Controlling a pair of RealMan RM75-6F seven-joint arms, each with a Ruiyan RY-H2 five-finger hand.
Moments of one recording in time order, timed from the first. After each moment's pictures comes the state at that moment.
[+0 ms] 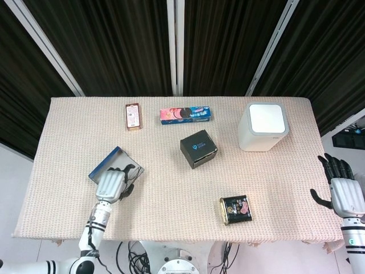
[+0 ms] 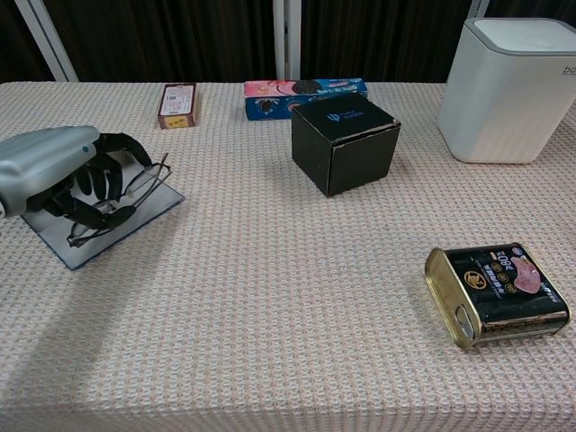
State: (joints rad) left arm -0.47 -1.66 -0.10 -1.68 1.13 1.29 0.57; right arm 0.12 -1.09 0.09 -1.61 -1.39 1.37 0.04
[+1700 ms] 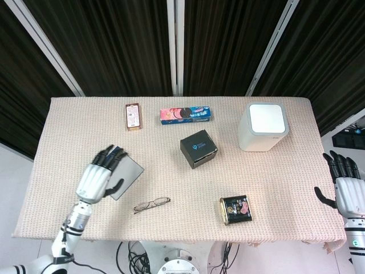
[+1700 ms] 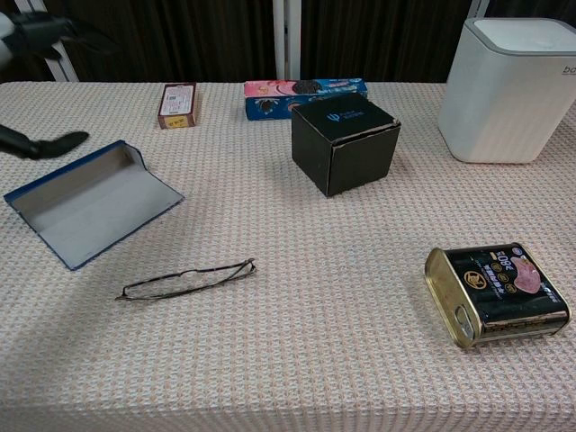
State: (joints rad) left arm -0.43 -1.40 -0.08 -1.71 1.50 1.41 0.32; right arm 0.10 -1.09 0.10 -1.61 -1.41 1.43 0.03
